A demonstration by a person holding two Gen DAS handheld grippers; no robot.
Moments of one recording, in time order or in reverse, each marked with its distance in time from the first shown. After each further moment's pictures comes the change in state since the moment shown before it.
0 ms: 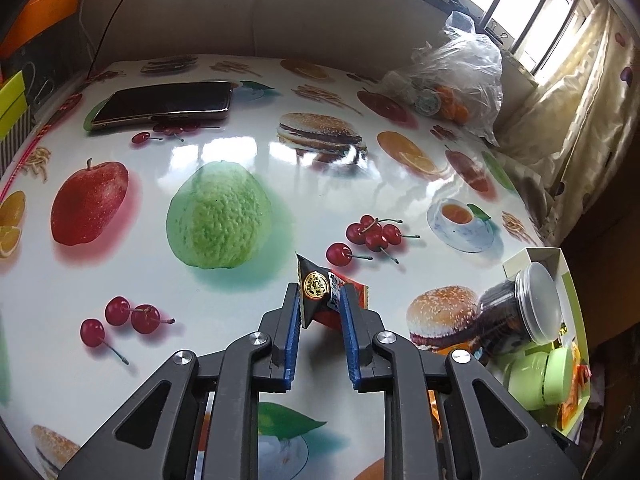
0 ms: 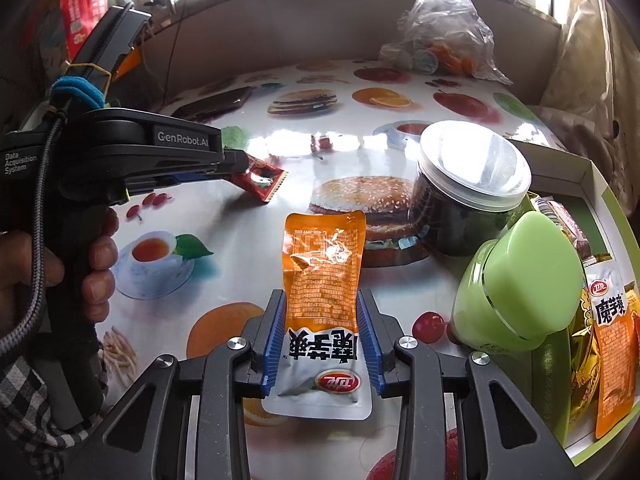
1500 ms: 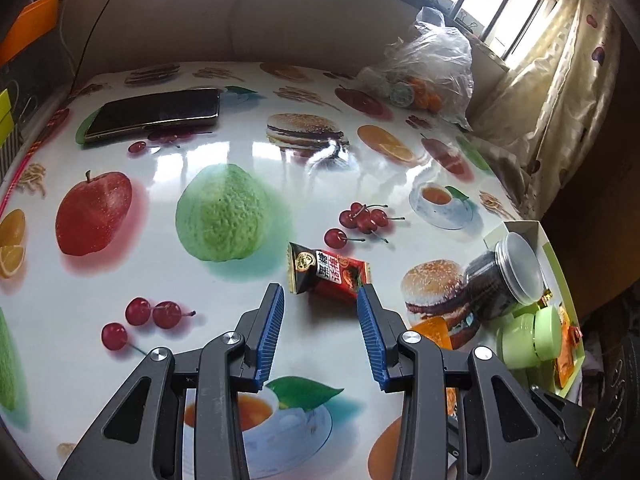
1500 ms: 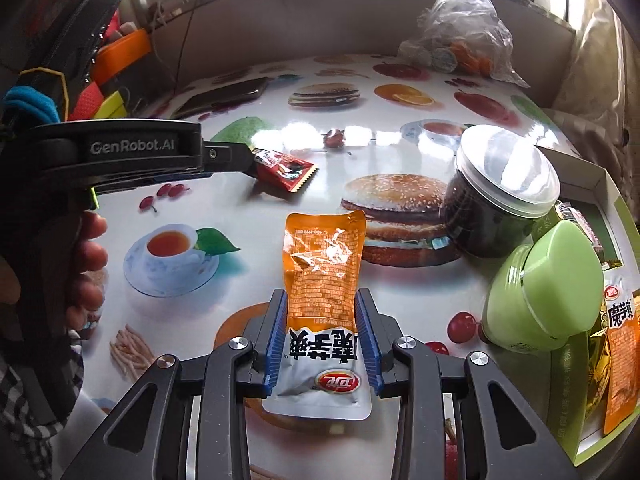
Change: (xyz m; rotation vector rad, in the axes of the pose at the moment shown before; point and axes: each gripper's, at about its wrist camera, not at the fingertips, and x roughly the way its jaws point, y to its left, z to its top) left arm -0.016 0.010 -0.004 0.082 0.023 -0.069; right arm 0.003 0.012 0.001 -0.028 0.024 0.003
